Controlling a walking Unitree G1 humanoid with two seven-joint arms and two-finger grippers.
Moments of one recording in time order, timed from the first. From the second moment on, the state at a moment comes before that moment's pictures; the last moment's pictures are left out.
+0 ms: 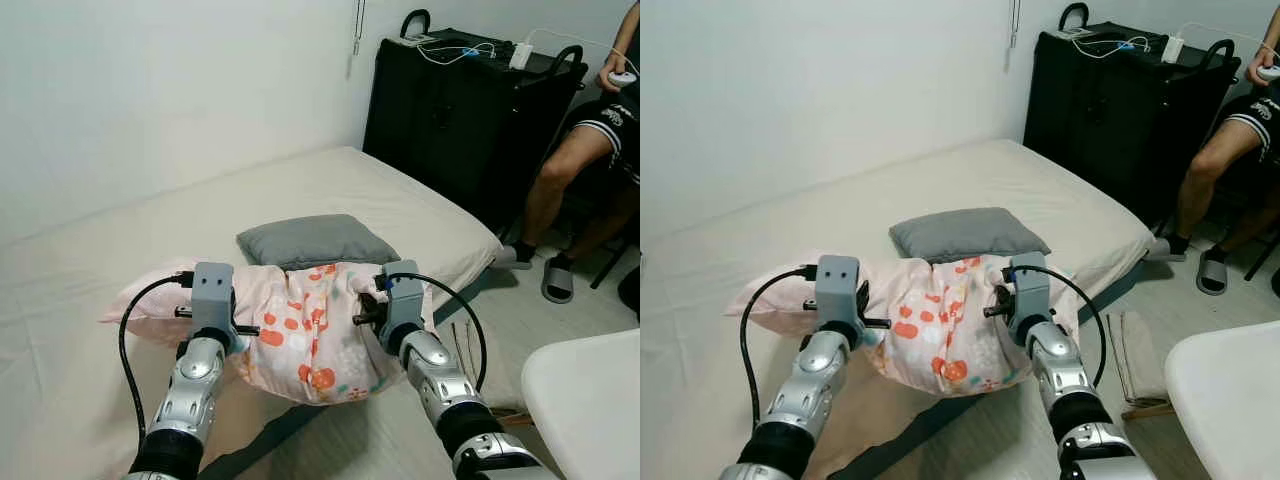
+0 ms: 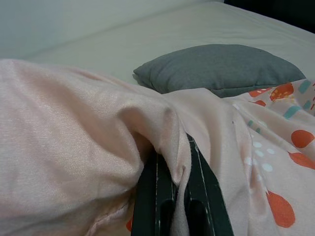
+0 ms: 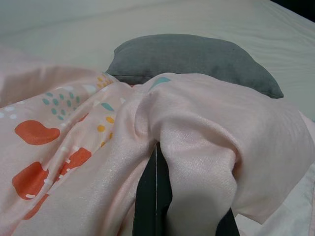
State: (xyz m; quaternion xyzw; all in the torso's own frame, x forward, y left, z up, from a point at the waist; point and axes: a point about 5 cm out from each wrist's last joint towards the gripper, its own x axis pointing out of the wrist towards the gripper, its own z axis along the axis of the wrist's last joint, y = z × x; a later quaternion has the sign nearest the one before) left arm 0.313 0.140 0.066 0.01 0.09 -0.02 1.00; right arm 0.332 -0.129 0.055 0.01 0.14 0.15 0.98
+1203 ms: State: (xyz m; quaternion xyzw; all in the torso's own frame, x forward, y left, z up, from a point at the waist) left arm 0.311 0.142 0.063 0.01 0.09 -0.01 1.00; right arm 0.329 -0.125 0.048 0.01 0.16 0.16 0.97
